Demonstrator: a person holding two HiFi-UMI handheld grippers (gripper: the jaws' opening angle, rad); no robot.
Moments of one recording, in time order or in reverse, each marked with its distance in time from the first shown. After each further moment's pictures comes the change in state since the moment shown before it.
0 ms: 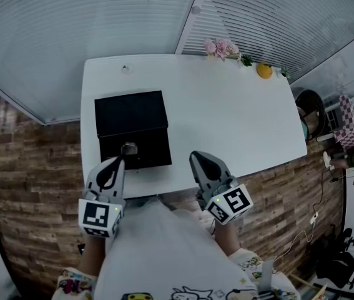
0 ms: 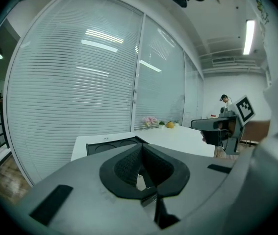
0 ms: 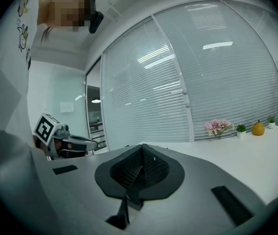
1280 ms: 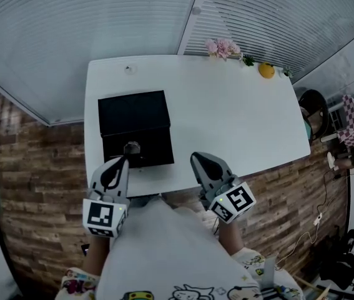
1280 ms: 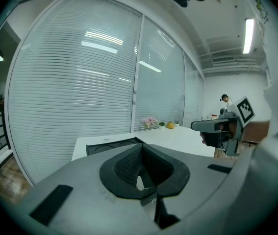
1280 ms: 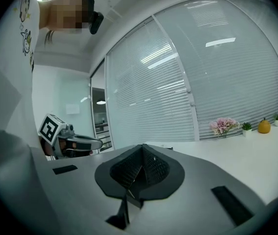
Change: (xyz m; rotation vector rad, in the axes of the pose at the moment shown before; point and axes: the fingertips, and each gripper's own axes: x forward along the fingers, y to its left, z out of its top) left arm -0.002 -0.007 0.003 0.009 -0.006 0.011; right arm -0.004 0.006 -0.002 0.009 0.000 0.064
